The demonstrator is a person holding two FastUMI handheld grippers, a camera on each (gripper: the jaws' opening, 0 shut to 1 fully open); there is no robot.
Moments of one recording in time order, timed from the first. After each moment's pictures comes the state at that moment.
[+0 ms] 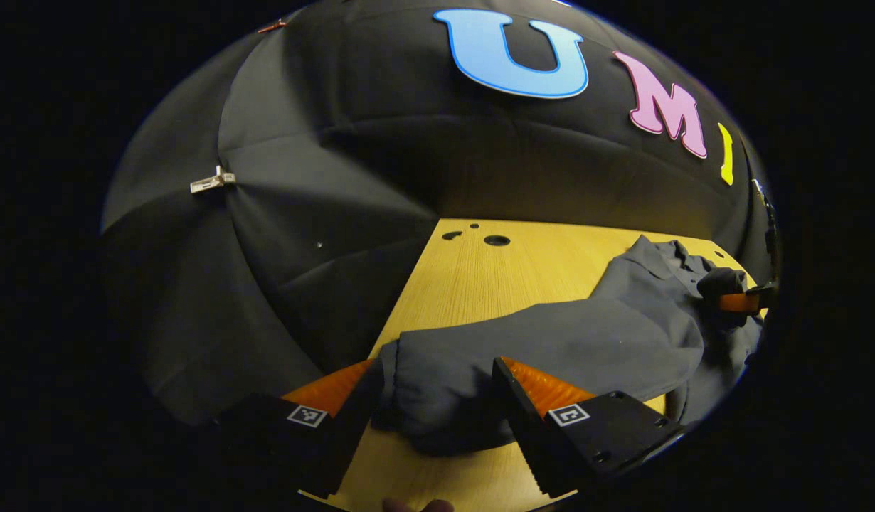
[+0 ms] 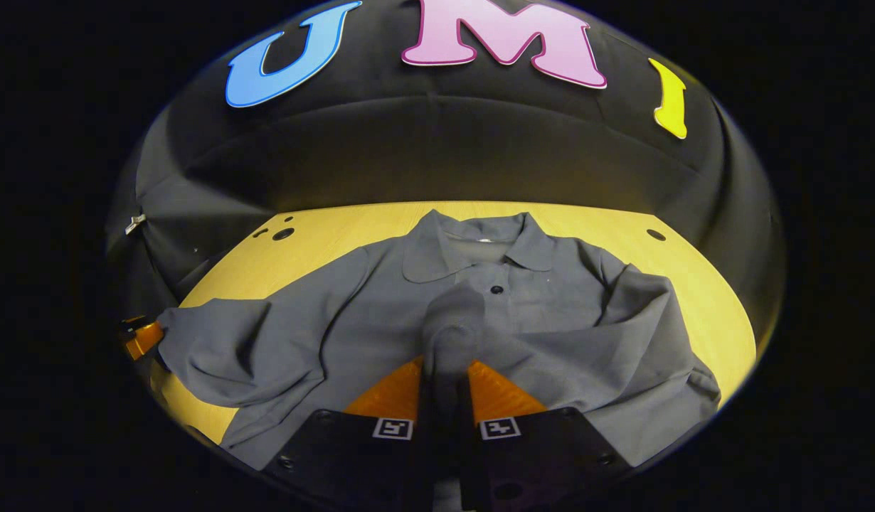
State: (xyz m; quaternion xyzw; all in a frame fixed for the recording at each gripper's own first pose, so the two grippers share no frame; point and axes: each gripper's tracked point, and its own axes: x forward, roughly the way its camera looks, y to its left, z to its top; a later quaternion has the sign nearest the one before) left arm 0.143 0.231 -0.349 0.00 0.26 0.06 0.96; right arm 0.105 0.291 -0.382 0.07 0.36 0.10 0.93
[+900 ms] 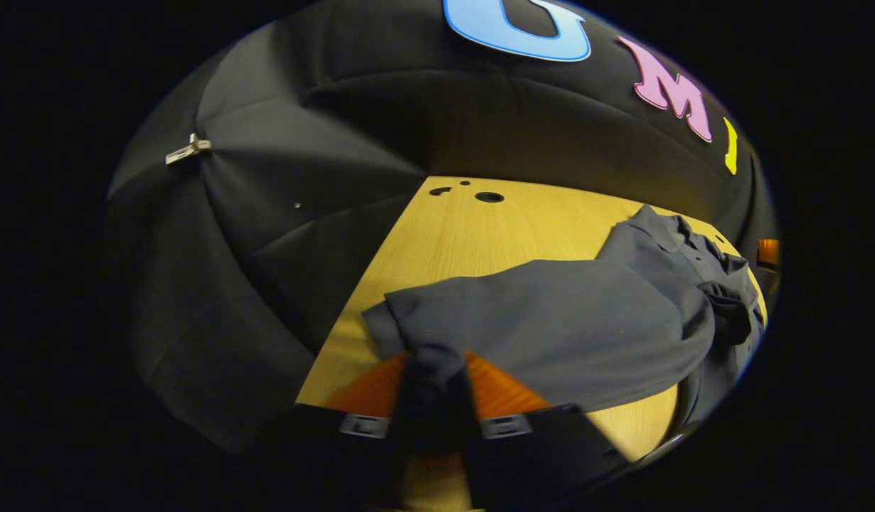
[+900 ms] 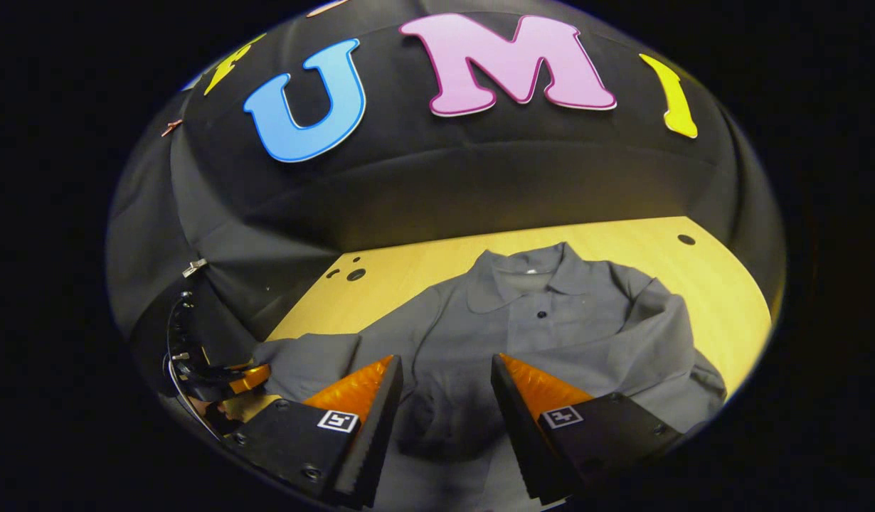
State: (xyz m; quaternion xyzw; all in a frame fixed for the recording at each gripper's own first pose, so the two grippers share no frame) left arm 0.155 0.220 -0.387 0.00 0.32 0.06 0.95; right arm 0.078 0.287 -0.270 0.15 0.31 0.18 0.92
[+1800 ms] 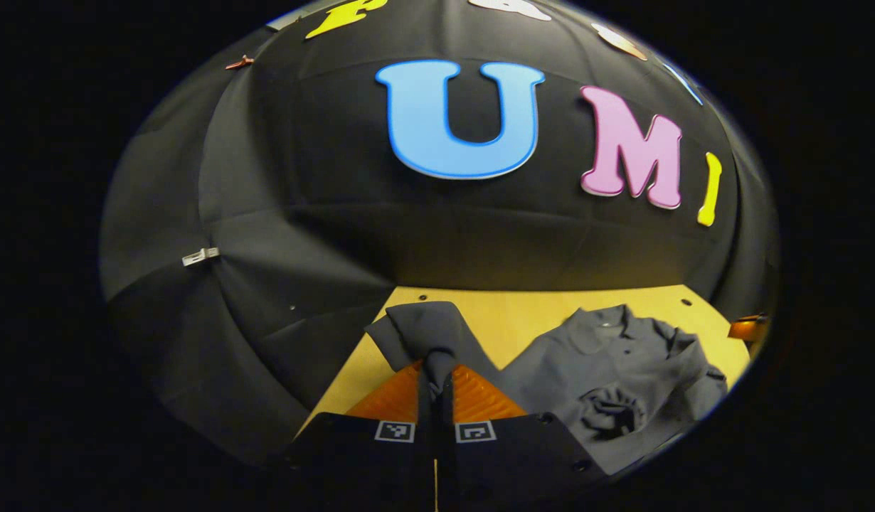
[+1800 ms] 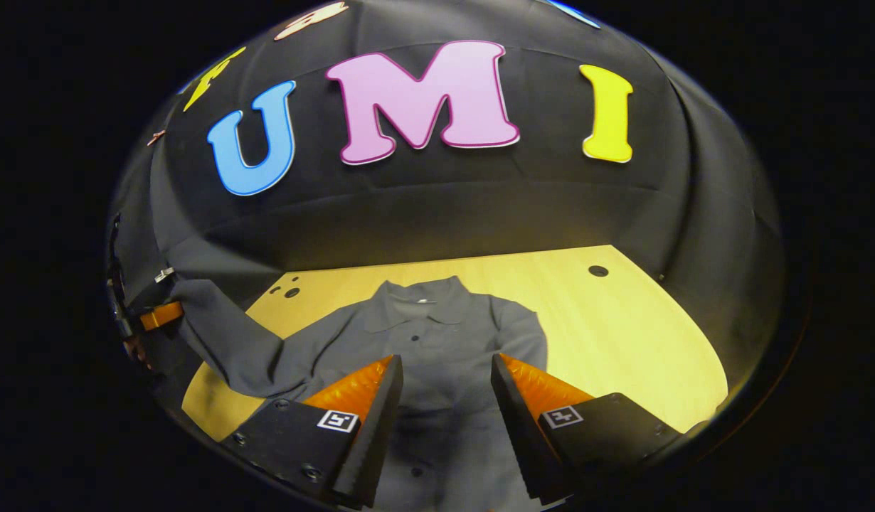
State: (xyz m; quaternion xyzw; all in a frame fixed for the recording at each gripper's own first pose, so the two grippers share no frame) left arm 0.152 0.072 -0.167 -0.01 0.16 0.02 0.99; right arm 0.087 0.096 -0.262 0.12 0.28 0.10 0.95
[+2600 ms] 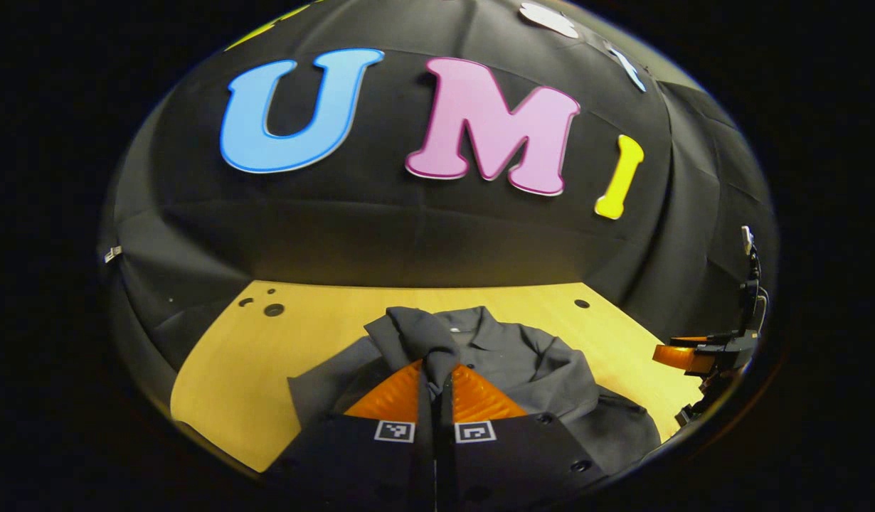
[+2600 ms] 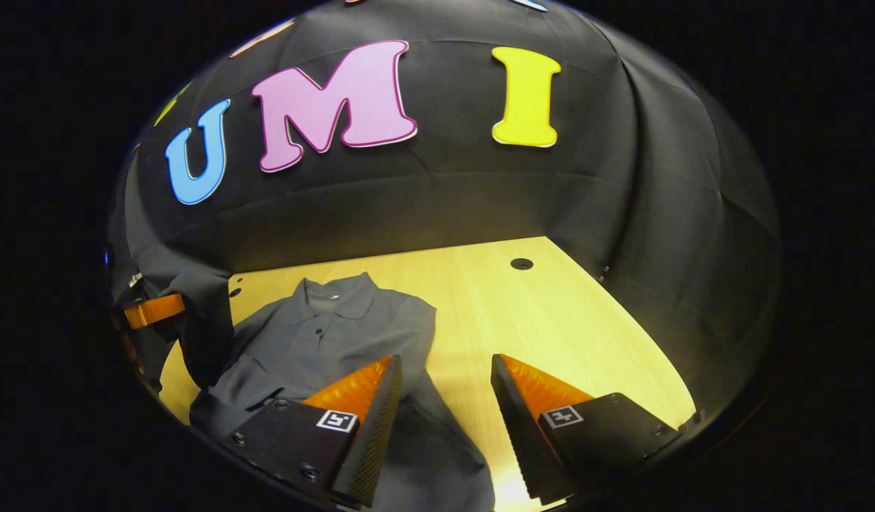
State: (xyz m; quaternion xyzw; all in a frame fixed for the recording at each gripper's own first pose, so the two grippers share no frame) left arm 0.174 -0.197 -0.203 -0.02 0.20 -0.14 0.97; right arm 0.091 -0.050 -0.320 0.12 0.30 0.04 0.95
